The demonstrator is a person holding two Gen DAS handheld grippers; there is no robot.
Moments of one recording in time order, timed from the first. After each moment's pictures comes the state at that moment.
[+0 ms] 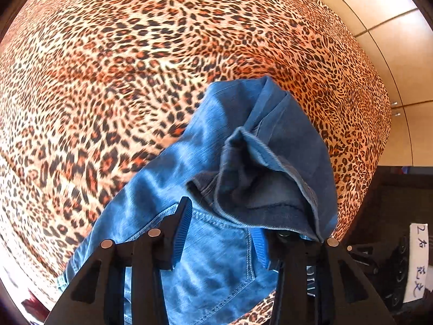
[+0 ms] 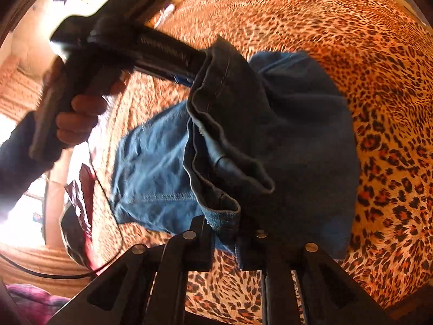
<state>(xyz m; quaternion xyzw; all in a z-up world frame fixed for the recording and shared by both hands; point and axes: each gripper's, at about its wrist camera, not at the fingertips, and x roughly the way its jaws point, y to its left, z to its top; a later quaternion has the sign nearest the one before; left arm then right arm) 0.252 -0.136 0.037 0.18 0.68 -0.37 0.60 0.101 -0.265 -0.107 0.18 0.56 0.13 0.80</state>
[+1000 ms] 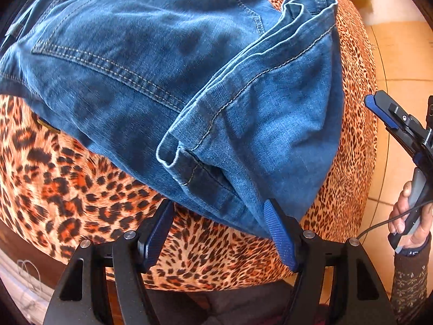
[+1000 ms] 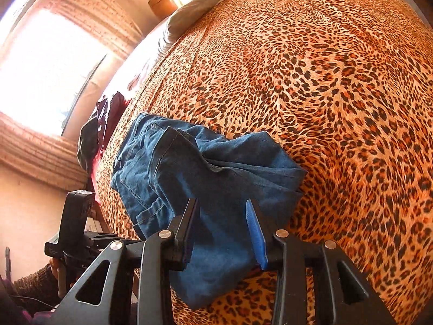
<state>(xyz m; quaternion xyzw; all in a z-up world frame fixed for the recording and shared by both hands) 0.065 -0.043 0.009 -0.27 0.71 -0.05 0.65 0.254 -0.368 -0.065 0.03 0.57 0.37 0.73</state>
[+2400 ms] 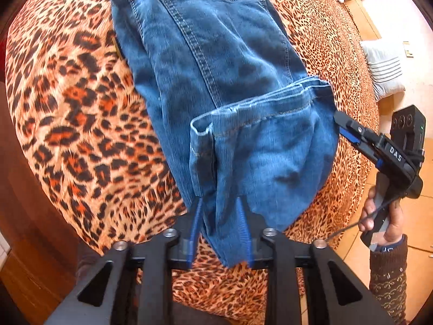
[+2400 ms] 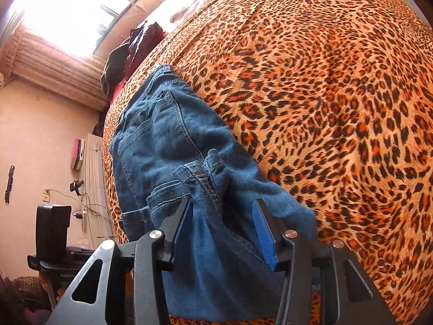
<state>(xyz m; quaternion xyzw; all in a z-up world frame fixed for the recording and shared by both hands) -0.040 -0.027 0.022 -0.46 0.60 0.11 0.64 0.328 -0.276 -0.102 -0.10 0.61 0.48 0.61</state>
